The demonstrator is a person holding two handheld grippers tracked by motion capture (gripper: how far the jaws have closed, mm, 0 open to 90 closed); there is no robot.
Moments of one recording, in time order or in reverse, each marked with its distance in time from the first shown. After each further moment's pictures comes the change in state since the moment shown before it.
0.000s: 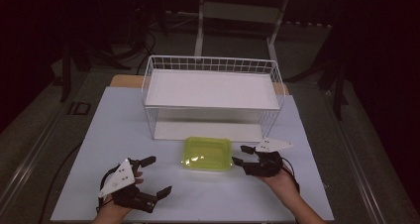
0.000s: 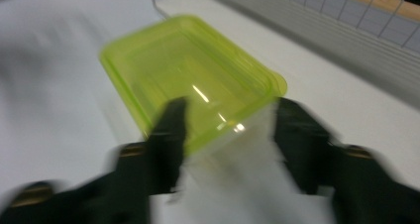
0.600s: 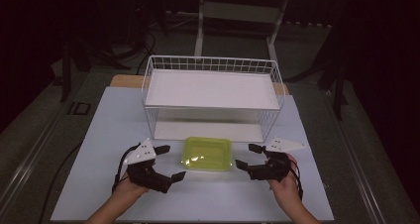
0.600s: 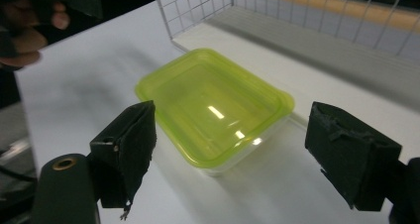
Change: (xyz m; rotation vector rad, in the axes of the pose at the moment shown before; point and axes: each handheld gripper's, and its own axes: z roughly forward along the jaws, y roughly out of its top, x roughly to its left) left arm 0.021 0.035 0.048 0.175 -0.050 -0.107; right arm 0.008 0.009 -0.026 -0.068 0.029 0.115
